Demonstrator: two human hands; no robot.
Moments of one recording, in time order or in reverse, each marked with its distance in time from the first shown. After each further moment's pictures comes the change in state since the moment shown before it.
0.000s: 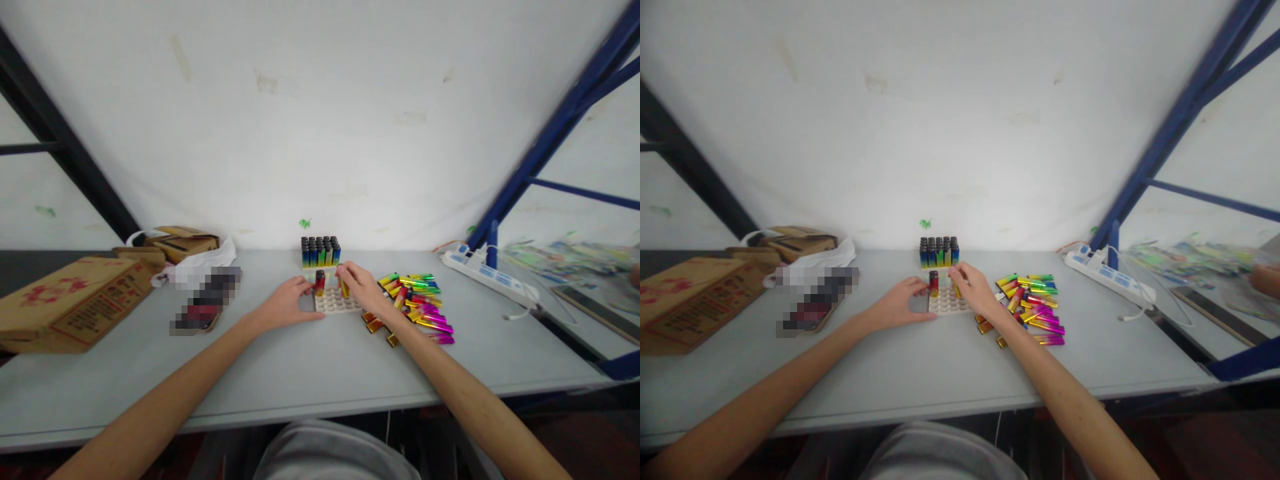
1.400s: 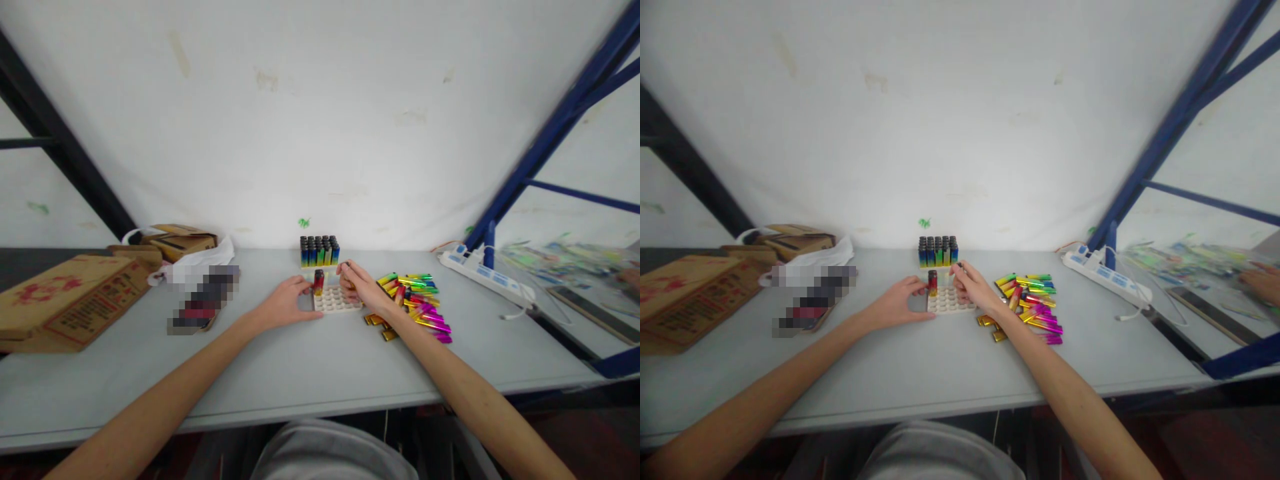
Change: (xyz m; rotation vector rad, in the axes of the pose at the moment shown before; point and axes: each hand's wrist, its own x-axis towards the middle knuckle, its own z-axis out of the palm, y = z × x) left_hand 0.000 0.000 0.001 0.023 -0.001 0.003; right_hand -0.002 -0.004 0.005 0.575 -0.116 0.215
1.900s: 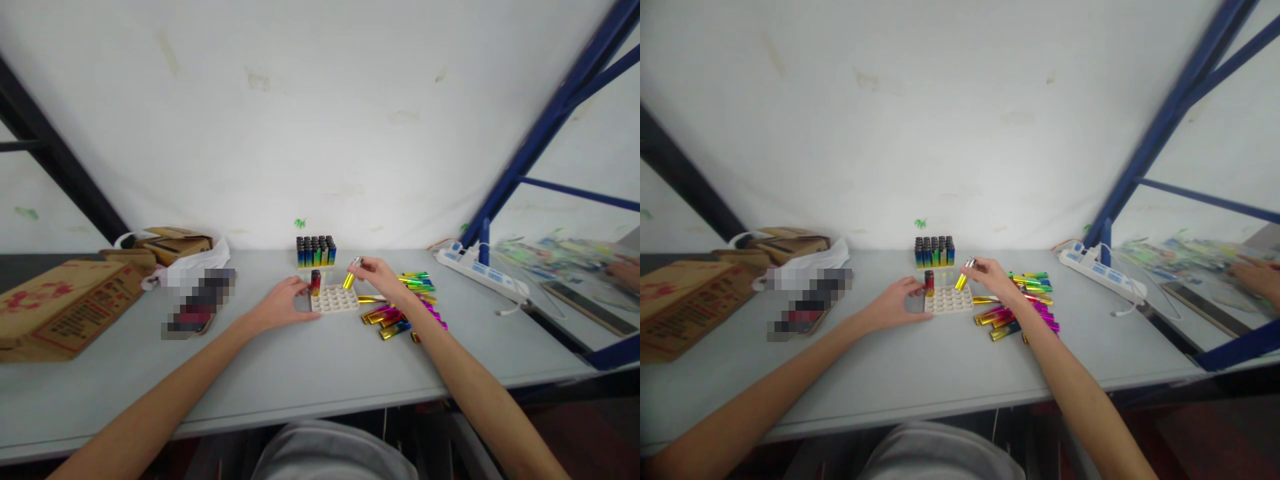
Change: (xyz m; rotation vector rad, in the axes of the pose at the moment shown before) left_hand 0.000 -0.001 -0.001 -0.005 -0.006 -0.002; right_hand -0.002 -0.014 -0.048 -0.447 0.159 -0.187
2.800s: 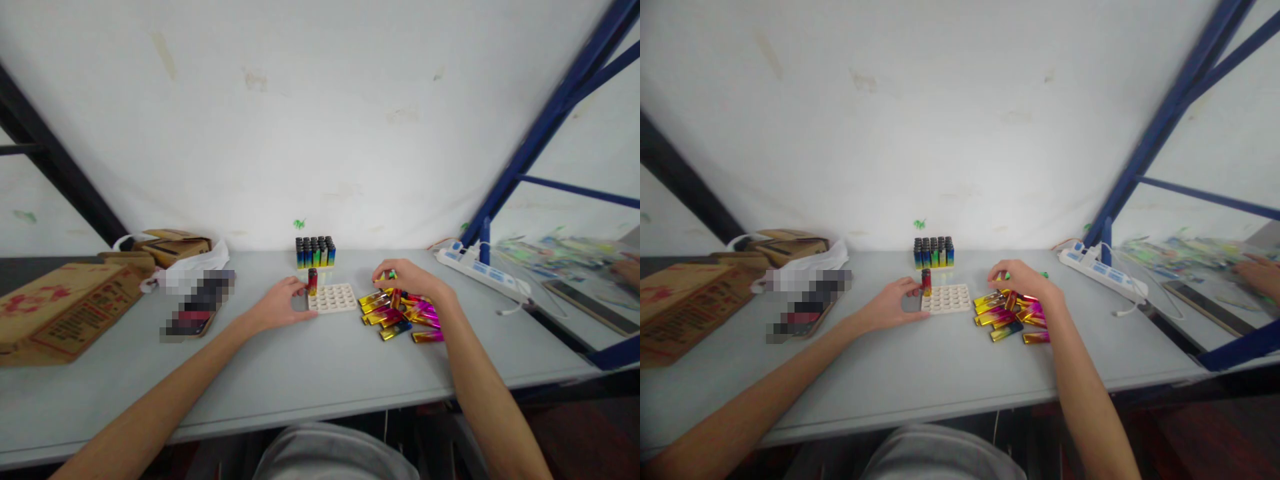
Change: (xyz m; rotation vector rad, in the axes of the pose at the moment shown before) left_hand -0.001 0.002 -0.007 0.016 -0.014 -0.017; right_hand -0.017 -0.016 -0.075 -0.686 -0.296 0.013
